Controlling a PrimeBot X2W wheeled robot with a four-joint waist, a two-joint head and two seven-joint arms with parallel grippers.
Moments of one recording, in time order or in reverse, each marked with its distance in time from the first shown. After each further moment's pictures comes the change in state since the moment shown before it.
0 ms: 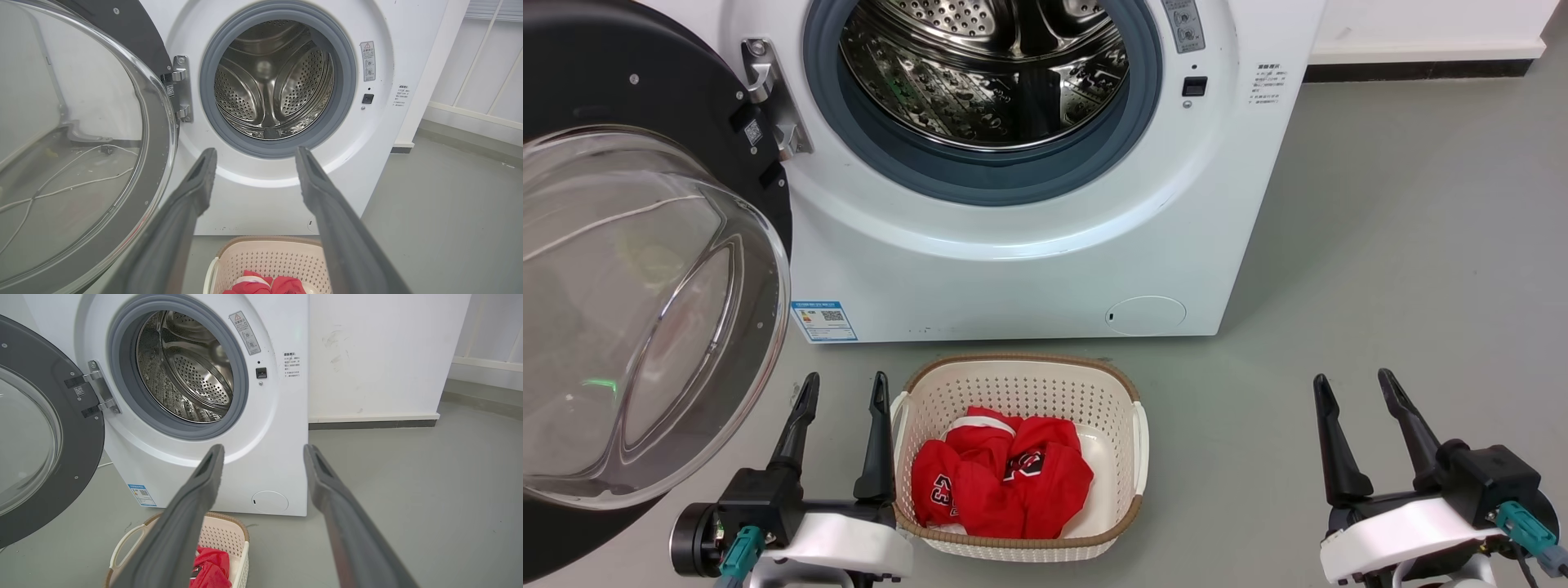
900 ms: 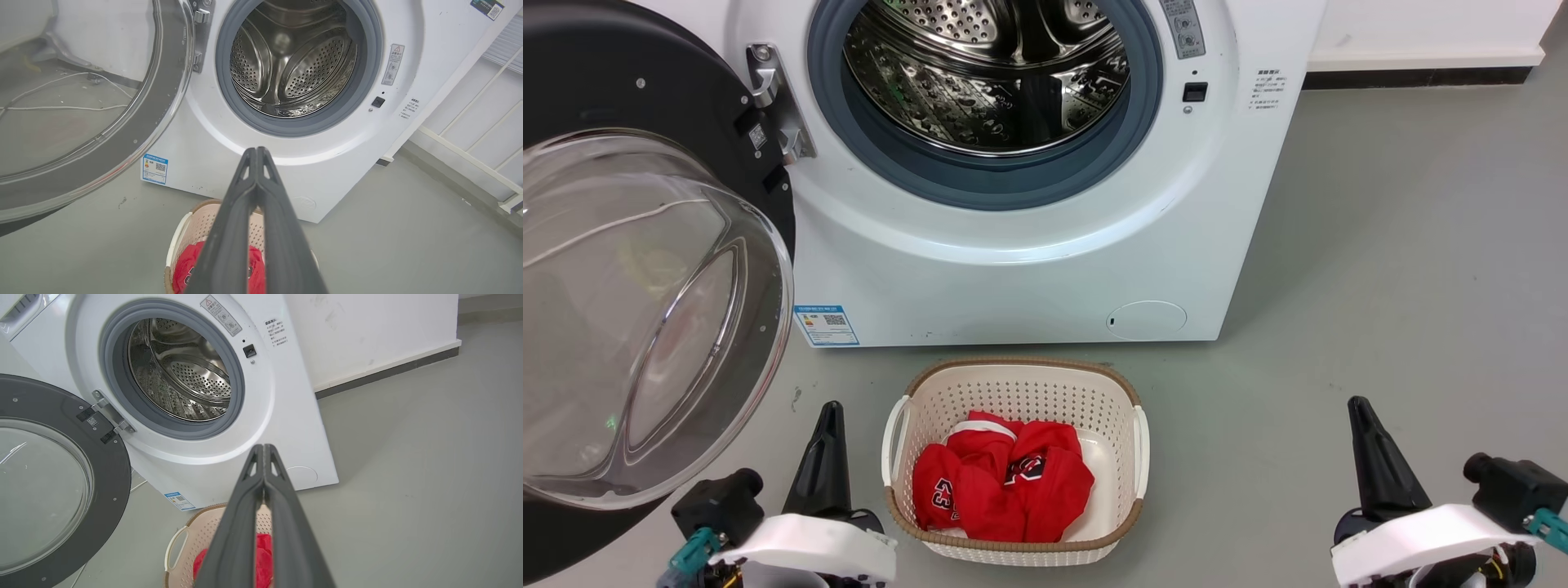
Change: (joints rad) left arm 0.009 -0.001 0.028 0.061 -0.286 -0.015 0.076; right arm 0.010 -0.010 -0.001 0.063 0.305 0.000 0.045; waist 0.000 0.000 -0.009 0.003
